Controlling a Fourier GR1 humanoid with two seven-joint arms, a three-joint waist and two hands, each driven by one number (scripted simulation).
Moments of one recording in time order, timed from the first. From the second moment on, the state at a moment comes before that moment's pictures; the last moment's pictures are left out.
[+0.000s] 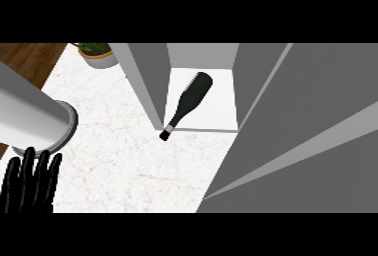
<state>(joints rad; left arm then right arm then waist) 0.37 0.58 -0.41 -2.05 0.66 0.41 -0.57 0.00 -0.09 0.75 -2.43 -0.03 0.11 0.70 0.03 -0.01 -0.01</state>
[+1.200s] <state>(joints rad) 0.51 0.77 -0.05 -2.03 0.92 0.03 -0.56 -1.06 0.00 0.66 -1.68 -0.37 -0.43 0.62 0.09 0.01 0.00</state>
